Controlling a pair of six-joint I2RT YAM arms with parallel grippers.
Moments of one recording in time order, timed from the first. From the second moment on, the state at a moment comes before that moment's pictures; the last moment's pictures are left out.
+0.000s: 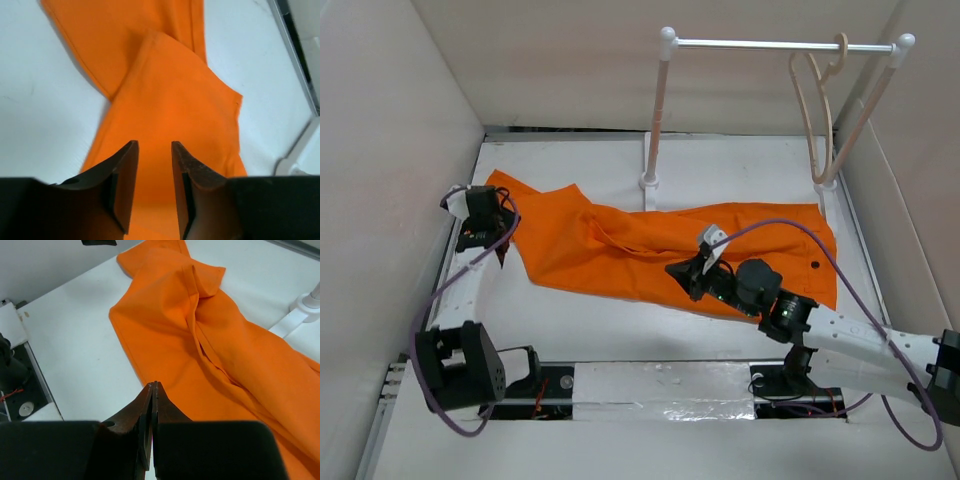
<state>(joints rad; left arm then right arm) 0.08 1.15 0.81 -0.31 -0.28 -0.84 1.02 0.94 0.58 0.28 0.10 0.15</state>
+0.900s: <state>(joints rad) 0.26 1.74 1.02 -0.09 -0.03 -0.63 1.03 0.80 0.44 0.27 0.13 0.09</state>
